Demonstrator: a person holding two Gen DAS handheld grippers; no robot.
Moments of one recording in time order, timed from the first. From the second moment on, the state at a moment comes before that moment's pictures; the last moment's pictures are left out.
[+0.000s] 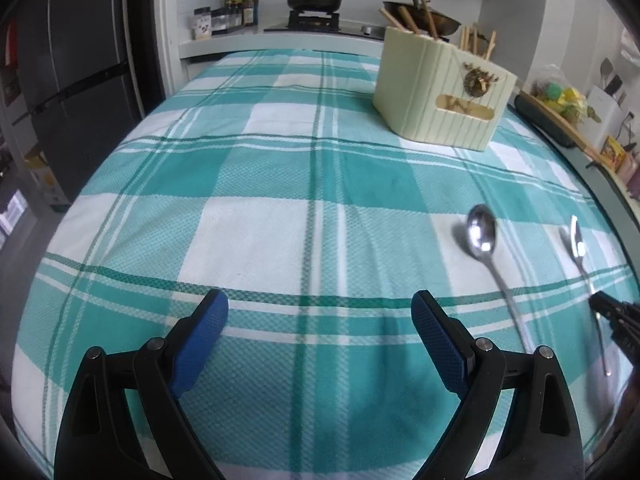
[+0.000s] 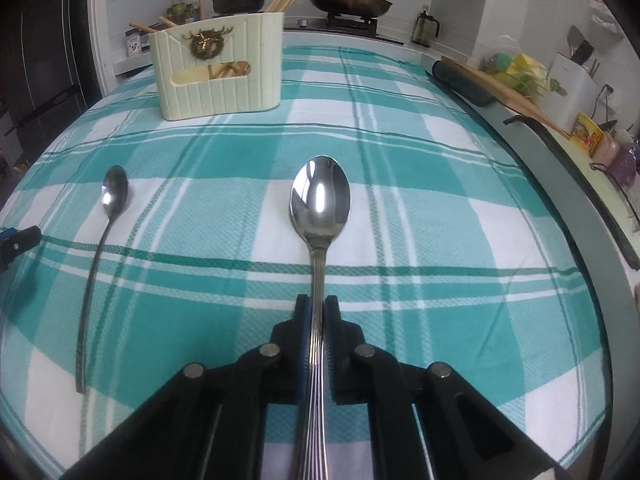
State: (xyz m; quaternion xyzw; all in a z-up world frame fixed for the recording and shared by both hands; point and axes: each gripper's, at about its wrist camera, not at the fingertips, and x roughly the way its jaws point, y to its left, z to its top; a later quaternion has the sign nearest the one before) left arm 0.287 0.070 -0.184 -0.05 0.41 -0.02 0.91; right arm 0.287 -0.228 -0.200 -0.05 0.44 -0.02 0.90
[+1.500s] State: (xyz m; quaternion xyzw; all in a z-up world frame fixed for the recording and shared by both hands) left arm 0.332 -0.032 -0.186 0.02 0.51 -0.16 0.85; right arm 0.306 -0.279 -0.188 0.06 0.47 0.06 0.88
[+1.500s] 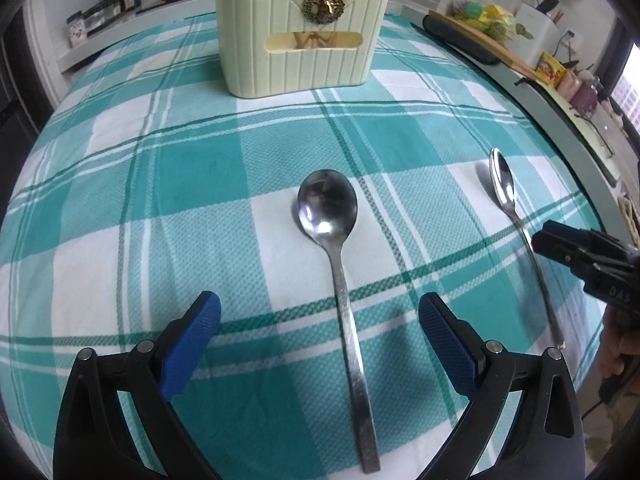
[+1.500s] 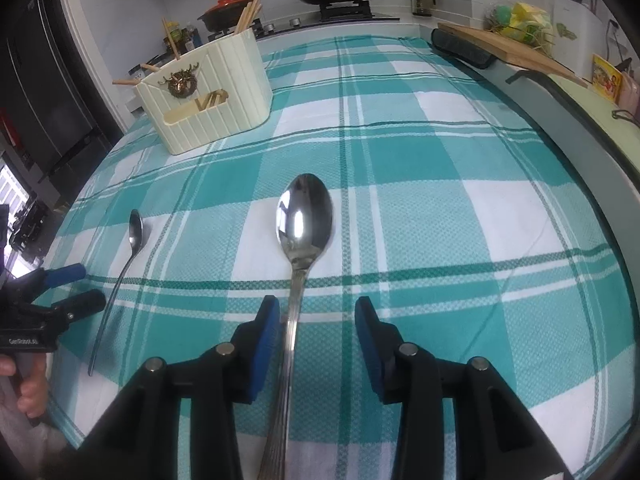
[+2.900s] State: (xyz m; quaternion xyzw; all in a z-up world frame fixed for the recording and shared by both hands) left arm 0.283 -0.018 -0.089 -0.02 0.37 -0.15 0.92; right arm 0.272 -0.268 -0.105 0.03 0.30 0.08 0.95
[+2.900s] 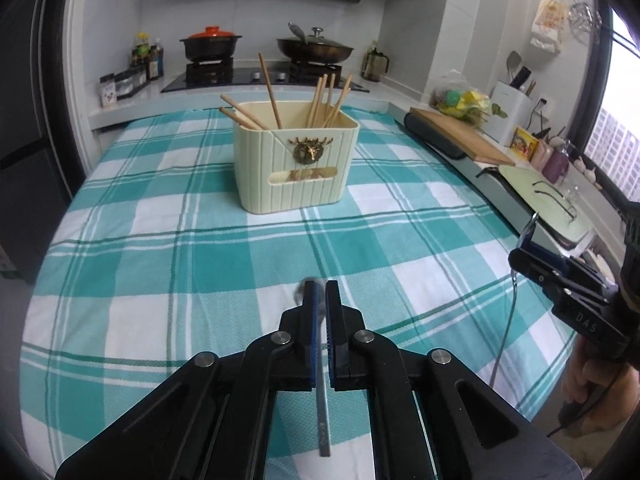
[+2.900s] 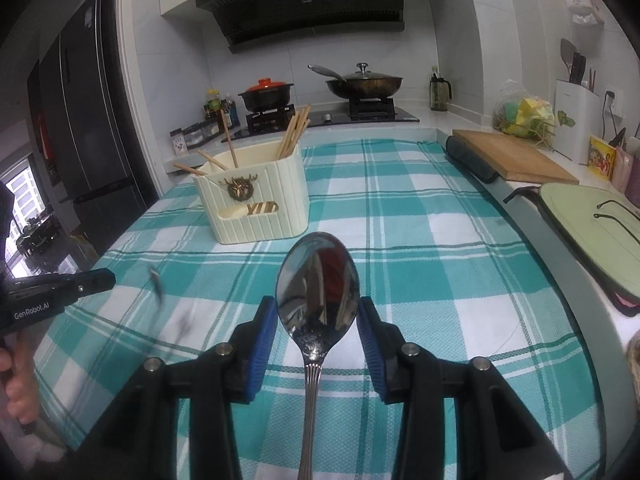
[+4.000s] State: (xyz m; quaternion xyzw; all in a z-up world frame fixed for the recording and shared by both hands) left arm 0.334 -0.146 -0.190 0.15 0.49 -0.25 0.82; right arm 0.241 -0.291 -0.091 0.05 0.27 0.07 0.96
